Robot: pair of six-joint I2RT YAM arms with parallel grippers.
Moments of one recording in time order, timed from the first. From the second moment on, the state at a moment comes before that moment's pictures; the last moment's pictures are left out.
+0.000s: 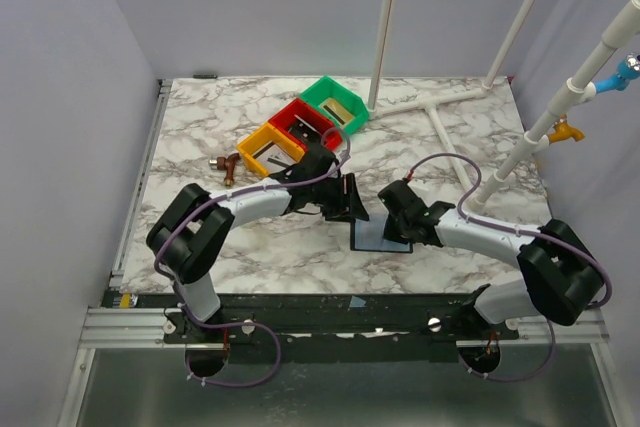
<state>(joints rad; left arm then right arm) -0.72 1.71 1.01 -0.06 0.51 -0.82 0.72 1.40 0.67 -0.36 0.28 0.89</state>
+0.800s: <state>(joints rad) -0.73 1.95 1.24 -0.14 0.46 -0.76 0.68 1.37 0.62 -0.31 0.22 0.90</state>
